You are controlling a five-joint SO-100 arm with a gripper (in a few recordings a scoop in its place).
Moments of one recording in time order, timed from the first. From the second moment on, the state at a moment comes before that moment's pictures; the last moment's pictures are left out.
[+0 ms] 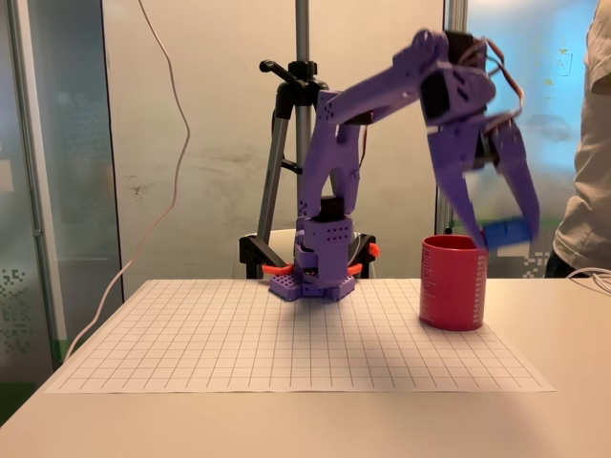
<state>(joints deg) -36.7 86.0 61.6 90.5 -45.8</state>
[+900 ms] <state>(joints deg) -53.2 109.2 92.5 97.9 -40.9</state>
